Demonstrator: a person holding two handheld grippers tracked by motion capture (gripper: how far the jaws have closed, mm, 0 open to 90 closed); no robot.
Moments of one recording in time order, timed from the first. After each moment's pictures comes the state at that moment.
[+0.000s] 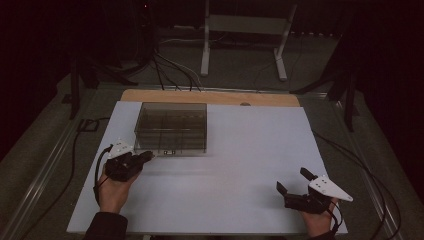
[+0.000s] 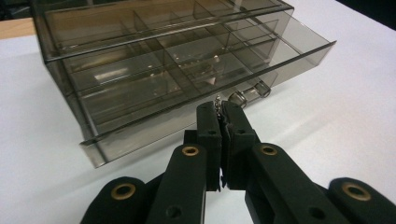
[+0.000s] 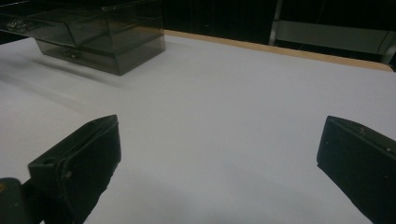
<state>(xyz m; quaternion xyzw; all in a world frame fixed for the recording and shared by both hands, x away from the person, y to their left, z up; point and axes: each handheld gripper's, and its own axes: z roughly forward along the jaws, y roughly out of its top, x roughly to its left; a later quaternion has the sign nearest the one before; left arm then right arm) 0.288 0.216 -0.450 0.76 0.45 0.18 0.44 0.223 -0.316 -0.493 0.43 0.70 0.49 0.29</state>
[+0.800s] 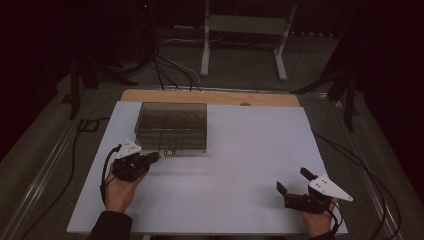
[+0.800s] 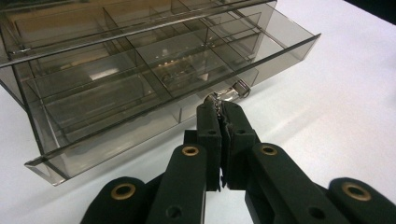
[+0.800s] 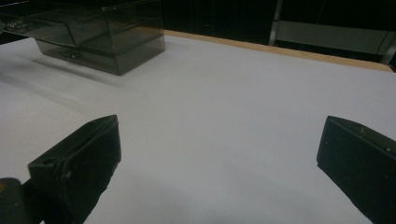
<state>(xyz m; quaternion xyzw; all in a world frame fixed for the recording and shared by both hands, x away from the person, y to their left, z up) 0.290 0.200 -0.453 0.77 0.43 0.17 0.43 0.223 -0.317 -0.493 0.43 0.70 0.49 0.29</state>
